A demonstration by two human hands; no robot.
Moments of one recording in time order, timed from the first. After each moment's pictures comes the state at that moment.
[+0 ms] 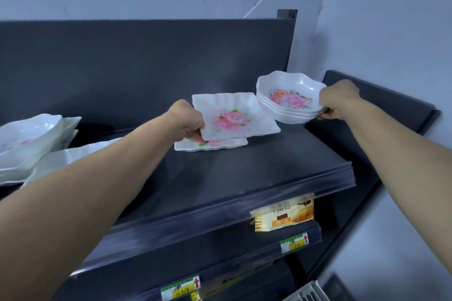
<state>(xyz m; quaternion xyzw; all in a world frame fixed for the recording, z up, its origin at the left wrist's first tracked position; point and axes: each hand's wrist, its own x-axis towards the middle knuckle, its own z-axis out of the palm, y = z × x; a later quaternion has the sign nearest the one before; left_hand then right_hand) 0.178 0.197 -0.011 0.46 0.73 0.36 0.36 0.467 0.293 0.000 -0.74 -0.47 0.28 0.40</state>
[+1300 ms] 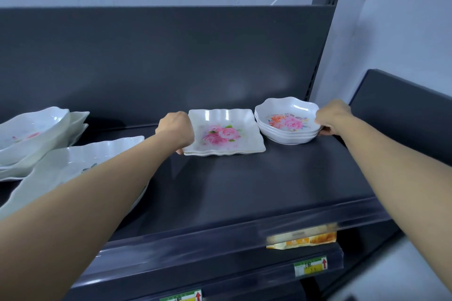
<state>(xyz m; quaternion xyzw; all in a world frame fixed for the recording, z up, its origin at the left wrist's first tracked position) 0.142 0.227 -0.050 0.52 0.84 0.12 0.10 0.425 0.351 -0.050 -0.74 -0.52 0.28 0.31</state>
